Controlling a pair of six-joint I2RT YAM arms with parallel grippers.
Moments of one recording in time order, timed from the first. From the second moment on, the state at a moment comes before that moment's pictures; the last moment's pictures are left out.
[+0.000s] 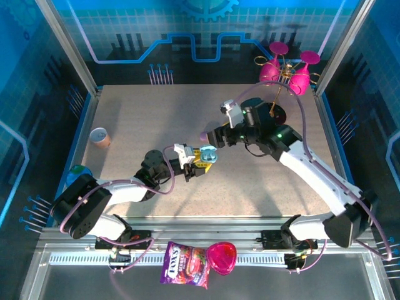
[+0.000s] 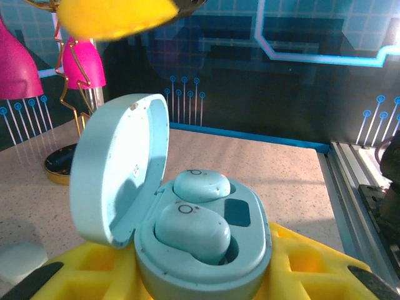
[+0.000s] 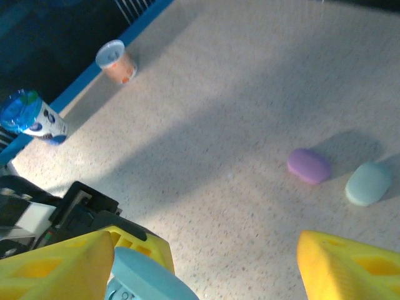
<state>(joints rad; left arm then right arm) -0.59 1.42 0.42 1.03 0.62 -0.03 0.60 1.34 1.32 -0.63 -0.26 0.17</state>
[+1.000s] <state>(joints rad) -0.59 1.40 0.41 1.11 0.59 -0.03 0.38 1.16 0.93 -0.31 -0.78 0.70</state>
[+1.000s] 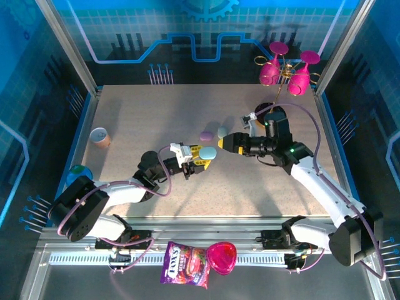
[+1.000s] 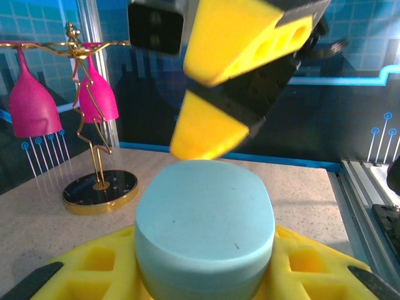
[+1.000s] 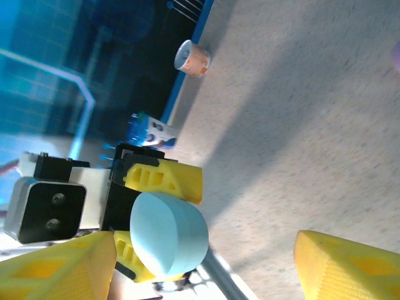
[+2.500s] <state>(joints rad) -0.61 1.18 0.35 0.73 0.52 0.10 0.32 1.26 0.67 0.05 -0.73 0.94</state>
